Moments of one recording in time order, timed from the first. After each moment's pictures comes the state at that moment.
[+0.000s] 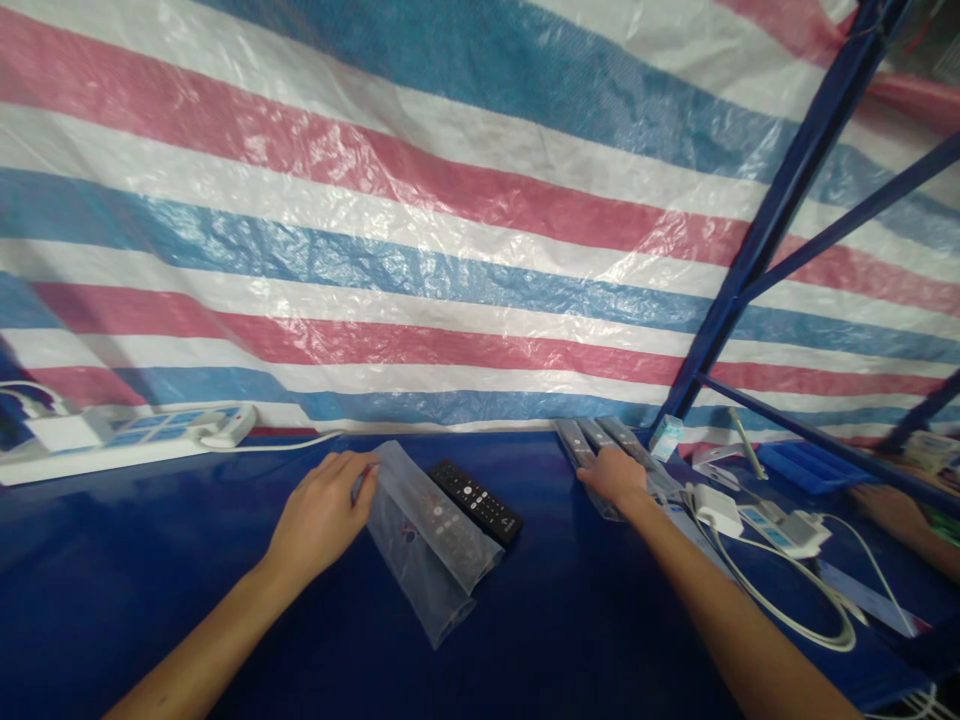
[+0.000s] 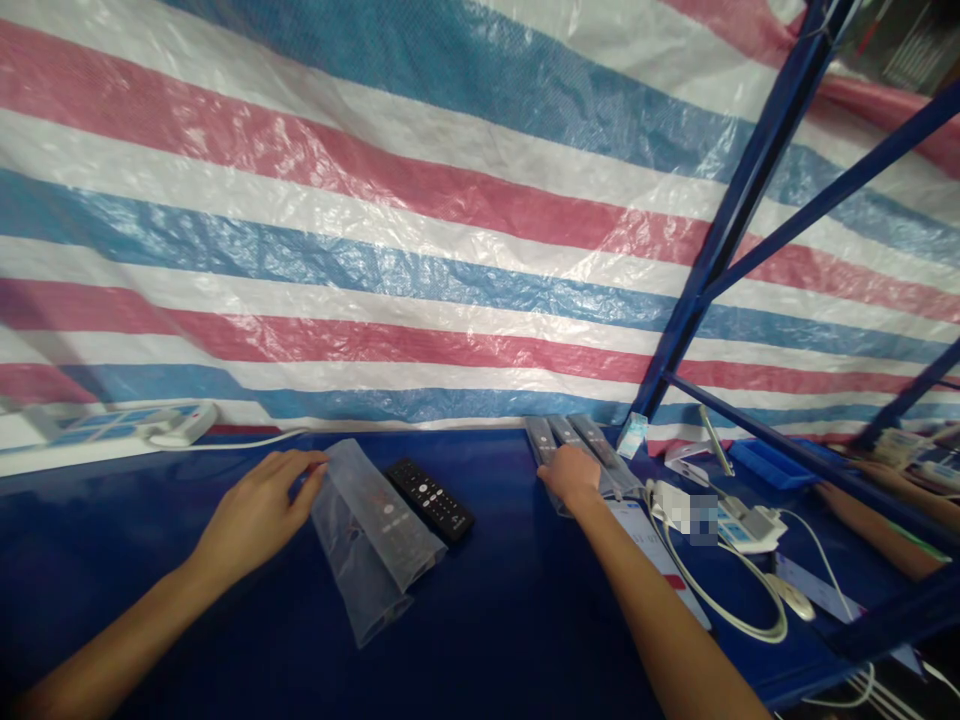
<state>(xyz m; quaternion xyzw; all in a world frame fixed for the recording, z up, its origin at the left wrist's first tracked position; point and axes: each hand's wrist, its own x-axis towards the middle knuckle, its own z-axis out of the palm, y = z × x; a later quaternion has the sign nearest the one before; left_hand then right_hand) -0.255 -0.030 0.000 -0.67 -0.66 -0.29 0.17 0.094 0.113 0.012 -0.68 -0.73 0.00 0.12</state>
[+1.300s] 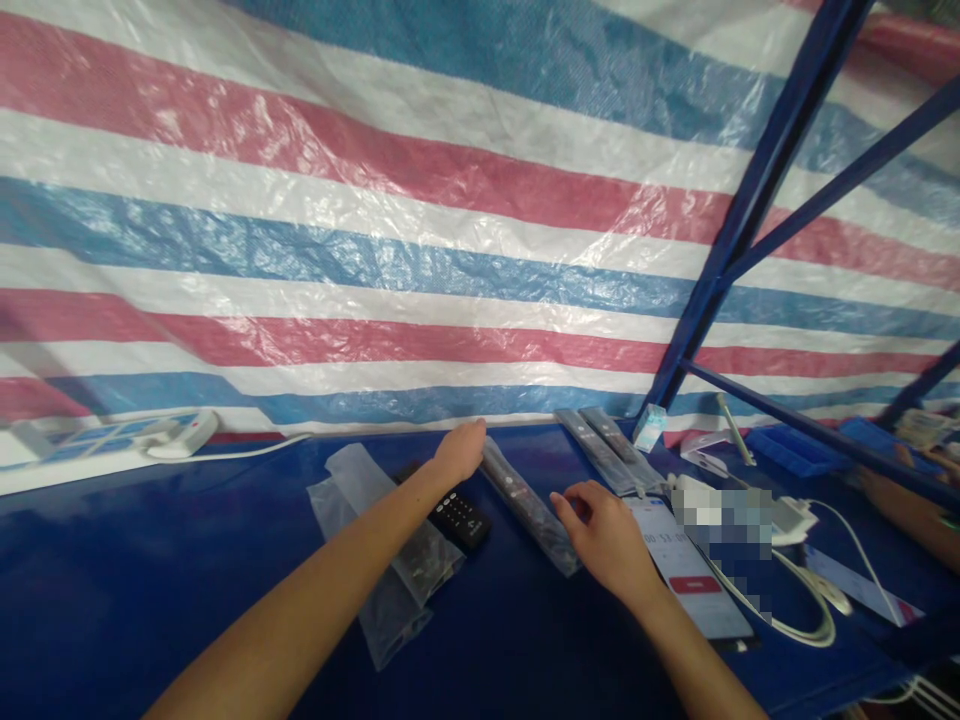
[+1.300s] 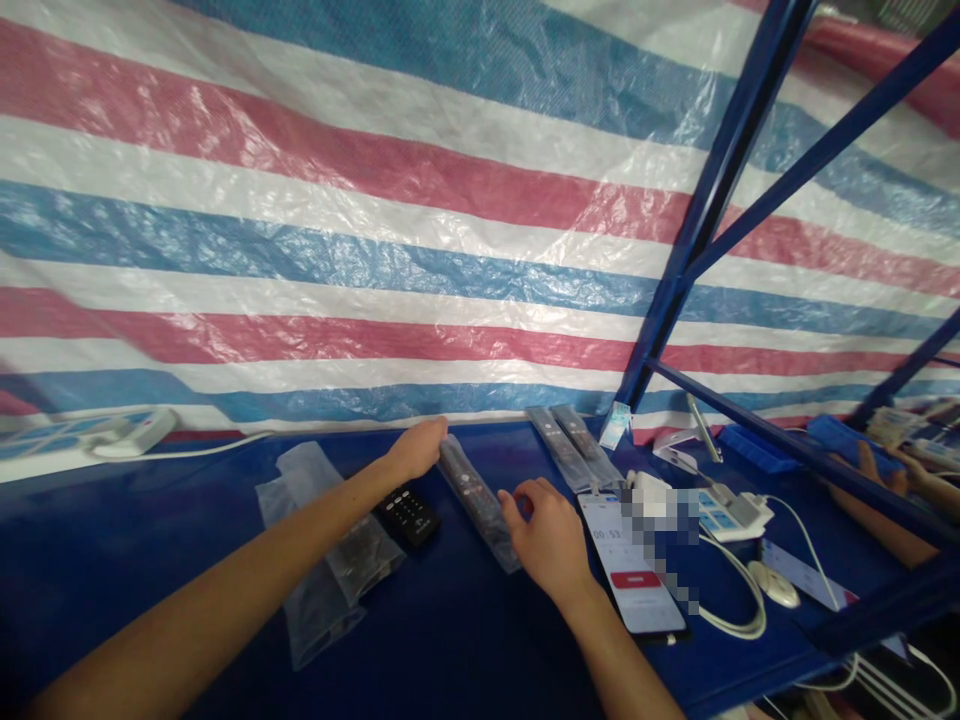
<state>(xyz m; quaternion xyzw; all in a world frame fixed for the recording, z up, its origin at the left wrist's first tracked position) -0.115 0.125 0.004 -0.74 -0.66 -0.08 -0.05 0.112 0.041 -0.011 -0.56 -0.77 0.08 0.30</state>
